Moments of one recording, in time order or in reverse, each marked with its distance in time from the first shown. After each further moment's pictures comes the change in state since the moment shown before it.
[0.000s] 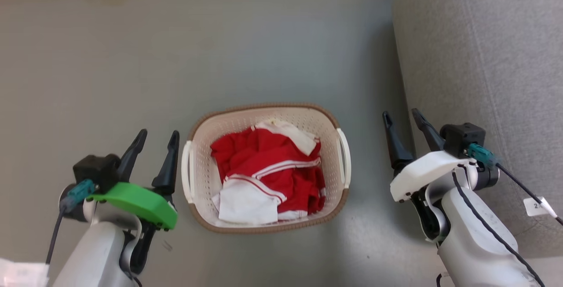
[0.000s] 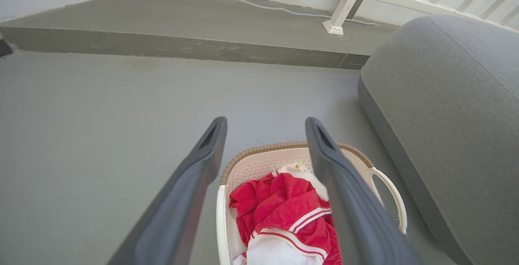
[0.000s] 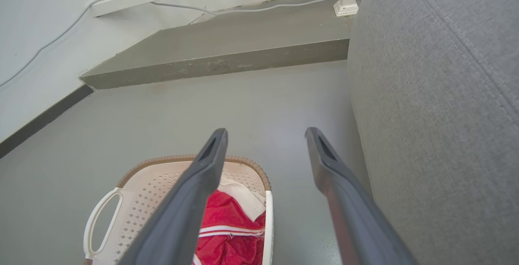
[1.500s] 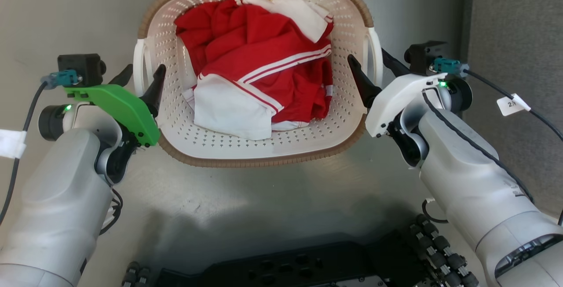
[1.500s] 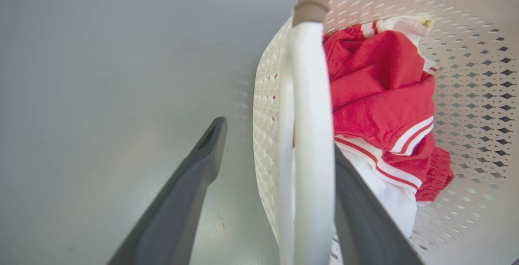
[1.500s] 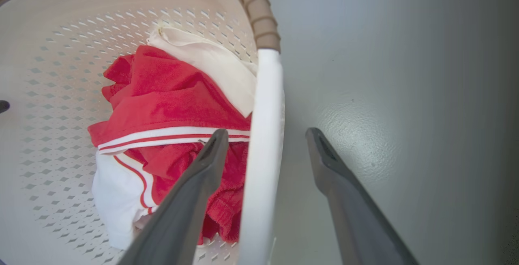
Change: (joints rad) left arm -0.479 0.055 -0.255 0.354 -0.277 0.000 0.220; right arm -0.443 0.004 0.272 0.379 0.188 0.057 0.059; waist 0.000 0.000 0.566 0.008
